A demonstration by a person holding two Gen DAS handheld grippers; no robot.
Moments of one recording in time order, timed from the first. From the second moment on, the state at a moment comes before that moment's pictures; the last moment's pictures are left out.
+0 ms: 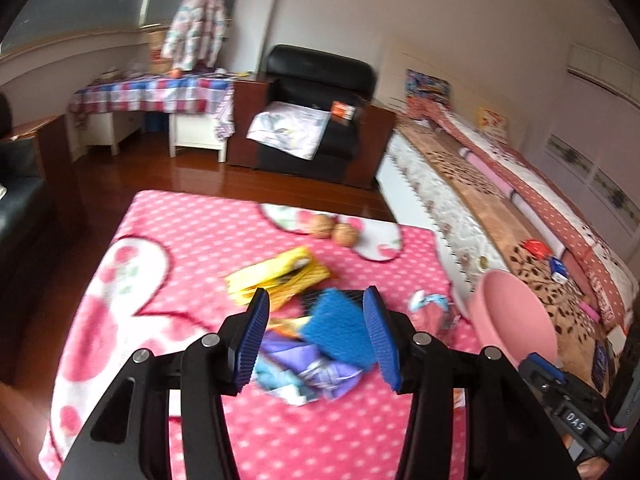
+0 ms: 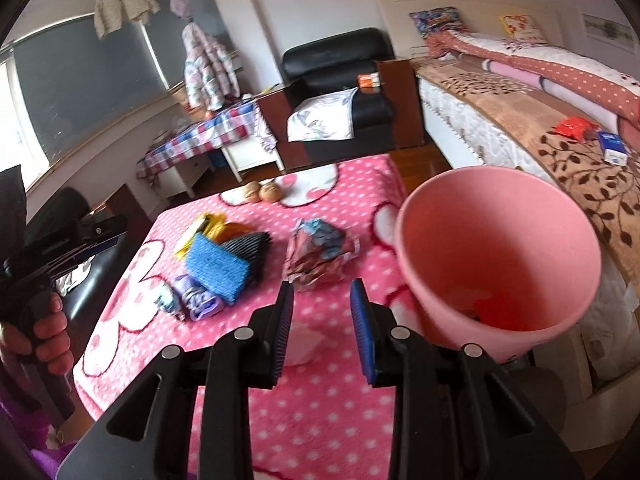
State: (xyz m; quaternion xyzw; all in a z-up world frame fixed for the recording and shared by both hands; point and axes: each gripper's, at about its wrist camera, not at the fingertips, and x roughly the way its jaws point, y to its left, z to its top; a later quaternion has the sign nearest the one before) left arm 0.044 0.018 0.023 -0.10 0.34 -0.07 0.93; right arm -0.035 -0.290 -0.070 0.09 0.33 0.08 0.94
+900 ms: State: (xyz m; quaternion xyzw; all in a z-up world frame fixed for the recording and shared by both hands) left arm 0.070 0.036 -0.074 -0.15 0.47 -0.06 0.87; right arm -0.032 -0.233 -0.075 0.03 0.37 0.20 0.91
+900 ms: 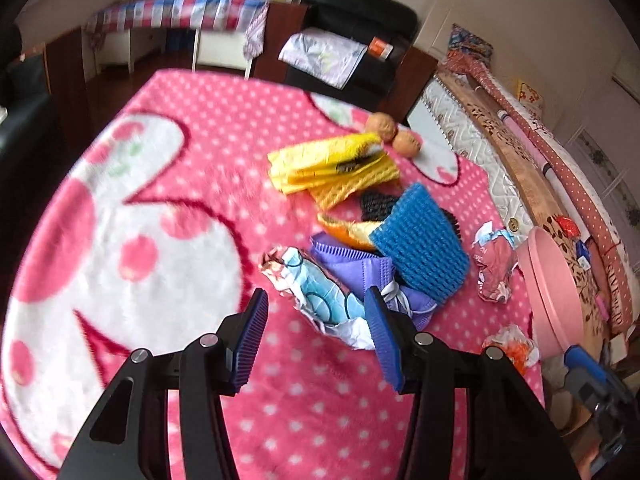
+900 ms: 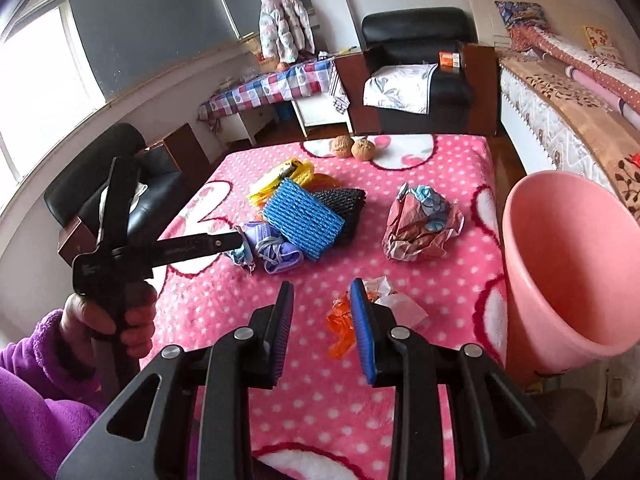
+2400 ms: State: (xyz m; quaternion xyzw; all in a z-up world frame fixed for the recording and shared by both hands) left arm 0.049 0.084 -0.060 -0.17 0.43 -0.07 0.89; right arm 0.103 -0.155 -0.112 -0.09 0.44 0.23 0.86
